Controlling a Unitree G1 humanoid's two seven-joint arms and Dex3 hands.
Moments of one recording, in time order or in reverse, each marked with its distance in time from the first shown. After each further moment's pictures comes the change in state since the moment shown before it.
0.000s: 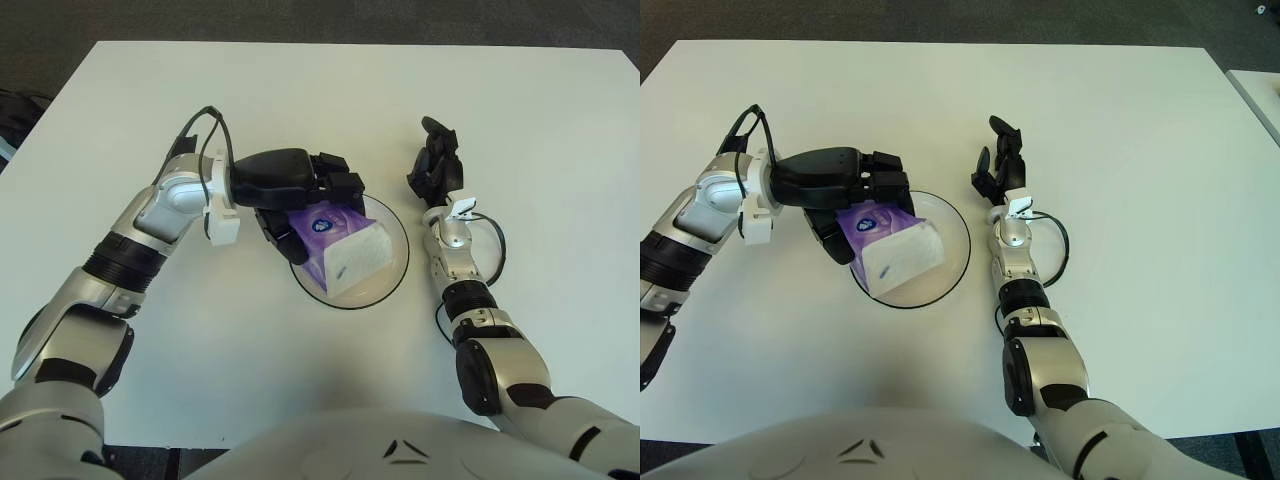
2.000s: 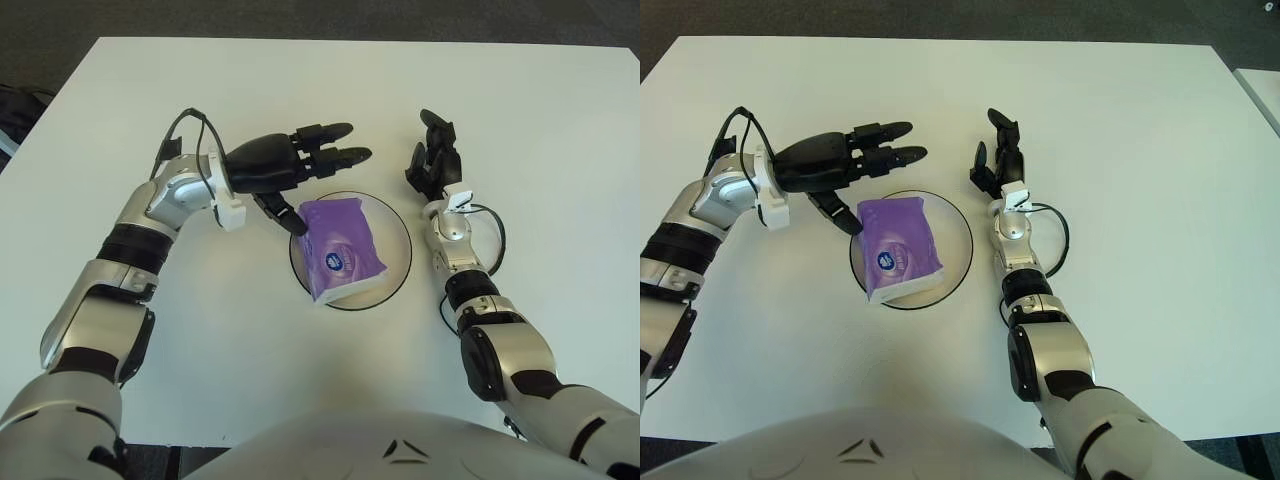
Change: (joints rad) left arm -0.065 -0.116 0.125 0.419 0.222 -0.171 0.284; right arm -0.042 -0.030 0.040 0.068 -0.004 -0.059 -0.024
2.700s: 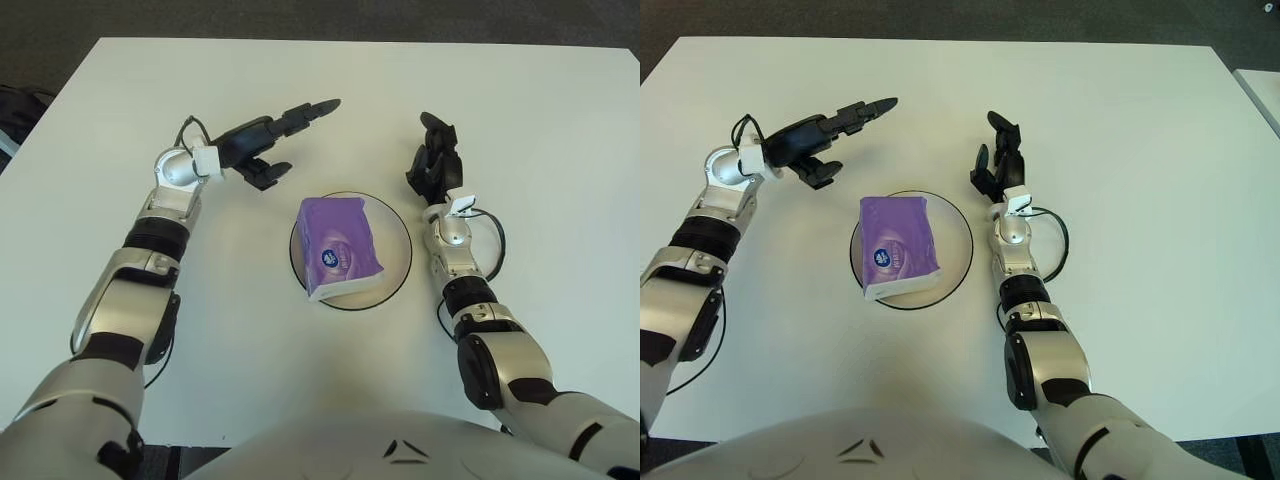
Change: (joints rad) left arm -0.063 -0.123 0.098 0.220 -0.519 0.251 -0.422; right arm 0.024 0.020 -0.018 -0.035 0.017 0.007 0.043
